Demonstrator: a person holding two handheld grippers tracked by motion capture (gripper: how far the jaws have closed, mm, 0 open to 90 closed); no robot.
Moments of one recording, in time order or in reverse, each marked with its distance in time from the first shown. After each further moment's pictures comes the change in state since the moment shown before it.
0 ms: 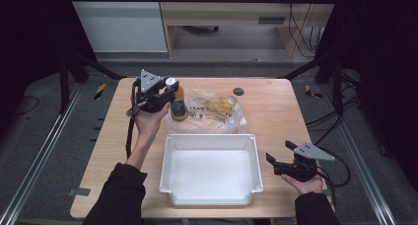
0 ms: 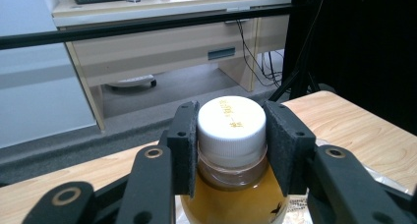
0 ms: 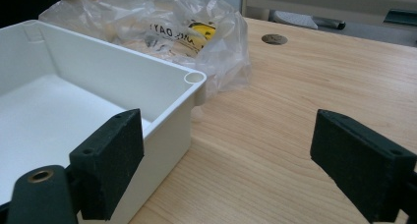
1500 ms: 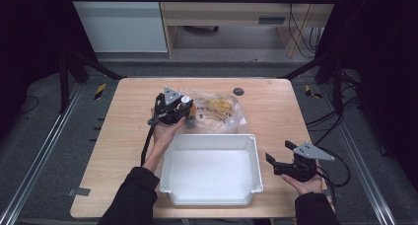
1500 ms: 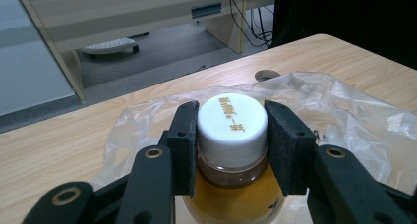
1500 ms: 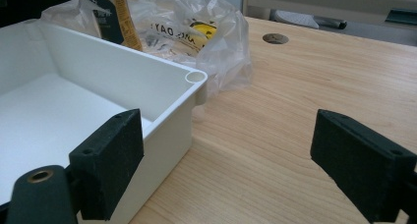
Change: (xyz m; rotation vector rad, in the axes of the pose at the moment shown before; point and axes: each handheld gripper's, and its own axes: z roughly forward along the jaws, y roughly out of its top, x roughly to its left) left arm -0.020 -0.068 0.054 0.153 -0.043 0.033; right arm 0.000 0.000 0.001 0.002 0.004 0.000
